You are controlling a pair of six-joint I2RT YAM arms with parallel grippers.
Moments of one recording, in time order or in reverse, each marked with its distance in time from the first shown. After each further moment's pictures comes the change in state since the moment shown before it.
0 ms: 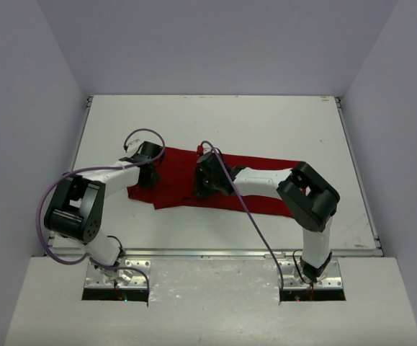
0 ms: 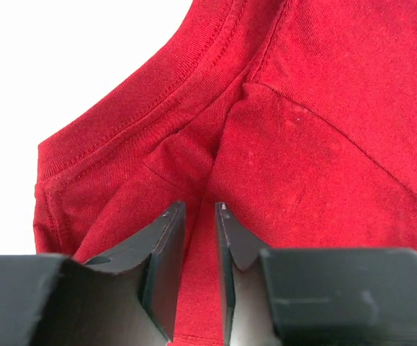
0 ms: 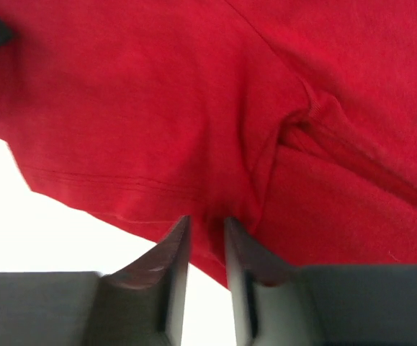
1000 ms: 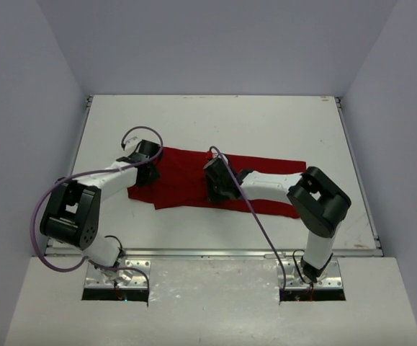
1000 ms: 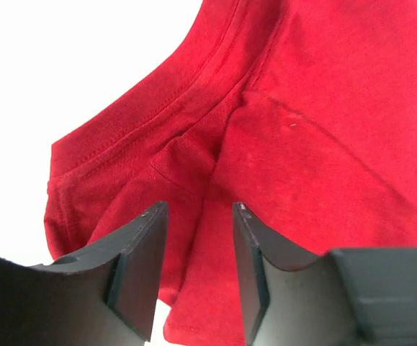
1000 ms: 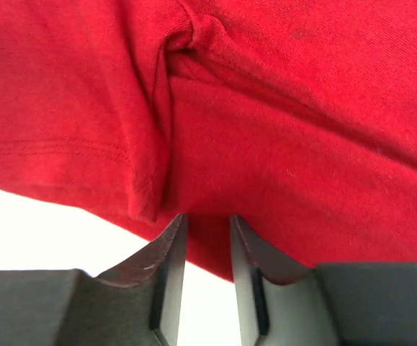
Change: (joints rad) left arm 0.001 -0.031 0.000 -0.014 -0.011 -0.006; right arm 0.002 -0.068 -0.079 -0.134 0.135 -0.011
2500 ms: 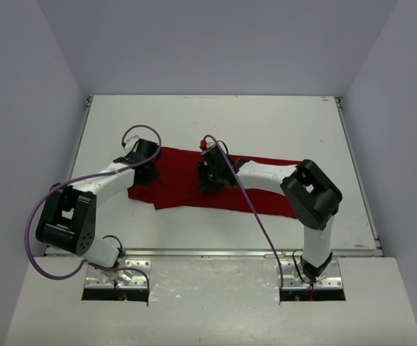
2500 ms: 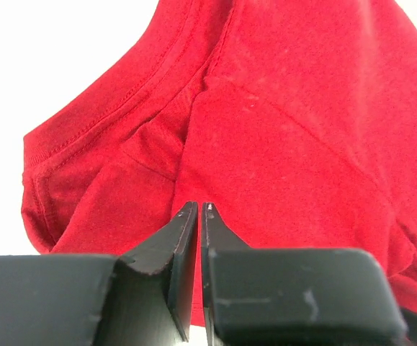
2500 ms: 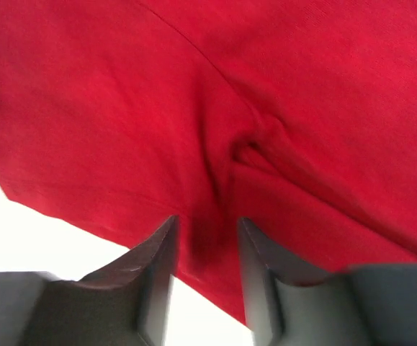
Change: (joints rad) left arm 0.004 -0.073 -0.006 -0.001 0.087 0.006; right arm -0.056 0.064 0.120 0.023 -0.137 -0.072
